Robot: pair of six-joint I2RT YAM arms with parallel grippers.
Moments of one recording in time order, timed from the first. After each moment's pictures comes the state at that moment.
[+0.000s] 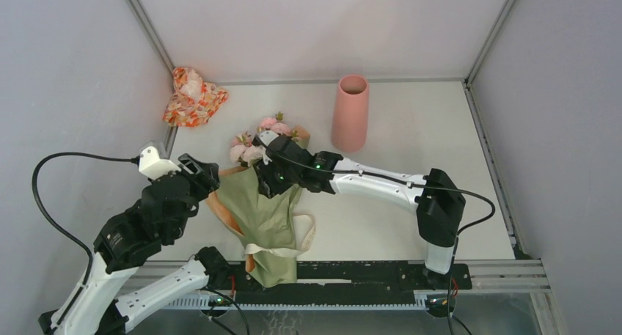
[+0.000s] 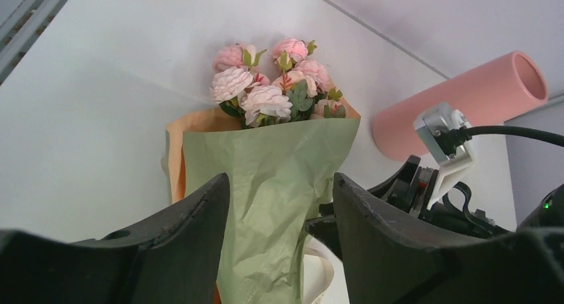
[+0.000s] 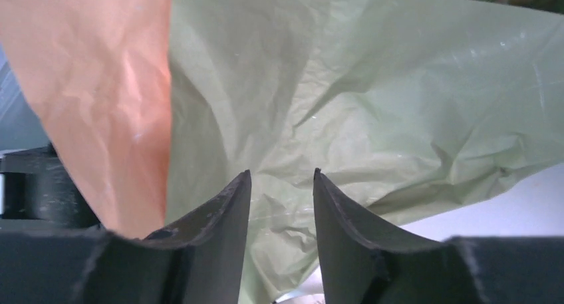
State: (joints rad) left arm -0.80 0.57 1.14 -1.06 -0.82 -0.85; right arm 1.10 1.82 1.53 -0.41 -0.05 0.41
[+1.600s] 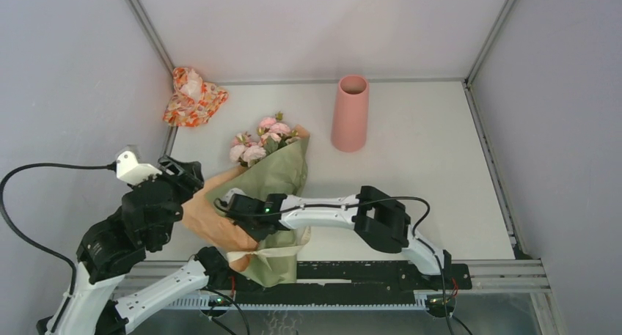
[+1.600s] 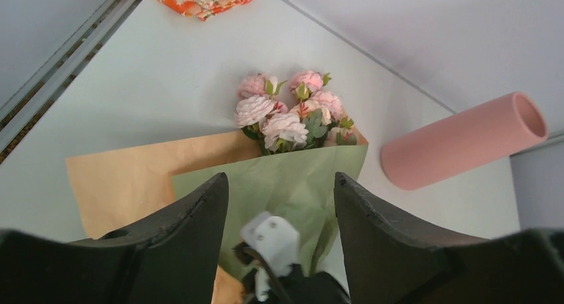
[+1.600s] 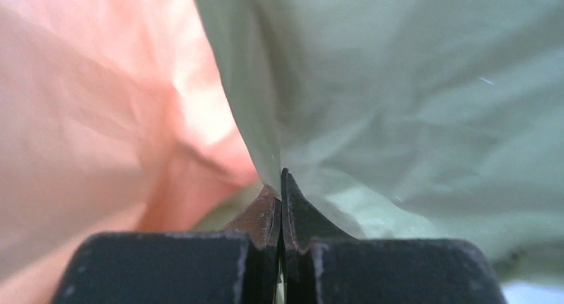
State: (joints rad) left arm -0.80 0.55 1.24 -1.12 -0.91 -0.84; right arm 1.34 2.24 1.82 -0.63 0.08 0.34
